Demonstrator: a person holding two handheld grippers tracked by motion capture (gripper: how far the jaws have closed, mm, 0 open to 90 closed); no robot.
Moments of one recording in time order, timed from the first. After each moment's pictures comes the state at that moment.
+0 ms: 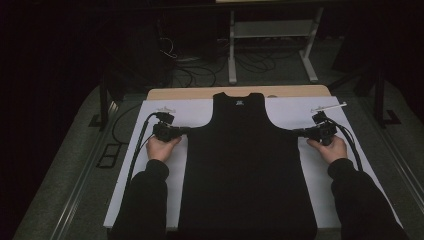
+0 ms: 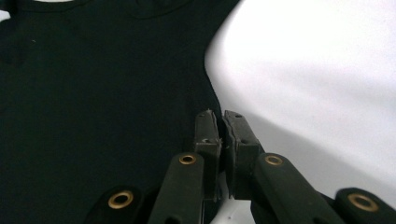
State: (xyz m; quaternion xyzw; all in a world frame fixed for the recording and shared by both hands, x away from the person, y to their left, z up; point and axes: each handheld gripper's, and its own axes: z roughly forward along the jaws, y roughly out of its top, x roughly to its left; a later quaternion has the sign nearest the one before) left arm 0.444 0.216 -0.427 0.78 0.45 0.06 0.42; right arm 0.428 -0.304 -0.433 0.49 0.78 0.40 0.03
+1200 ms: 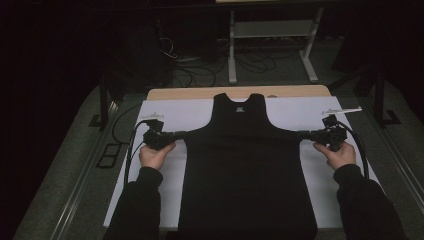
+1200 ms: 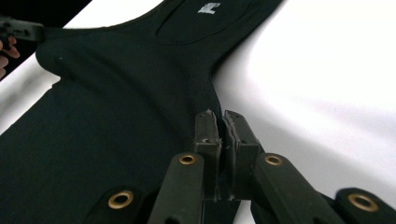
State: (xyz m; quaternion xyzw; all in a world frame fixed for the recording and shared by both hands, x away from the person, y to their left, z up) left arm 0.404 0.235 -0.416 0.75 0.45 0.03 0.49; right arm 0.391 -0.312 -0.411 0.48 0.75 0.45 0.02
